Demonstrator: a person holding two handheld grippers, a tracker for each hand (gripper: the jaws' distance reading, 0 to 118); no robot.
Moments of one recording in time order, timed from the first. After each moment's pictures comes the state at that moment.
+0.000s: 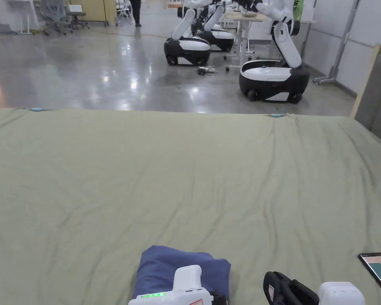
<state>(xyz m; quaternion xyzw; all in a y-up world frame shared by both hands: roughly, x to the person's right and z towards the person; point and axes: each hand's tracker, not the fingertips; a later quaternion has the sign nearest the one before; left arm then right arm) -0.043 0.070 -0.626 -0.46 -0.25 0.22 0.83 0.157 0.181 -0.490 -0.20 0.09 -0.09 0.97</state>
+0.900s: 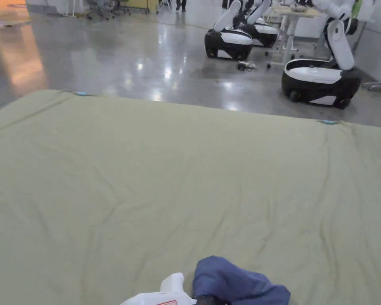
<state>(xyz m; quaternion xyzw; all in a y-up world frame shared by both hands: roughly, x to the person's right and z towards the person) -0.163 0.034 -0.675 -0.49 -0.21 0.37 0.76 0.130 0.064 -0.609 -0.38 0.13 -0.24 0.89</state>
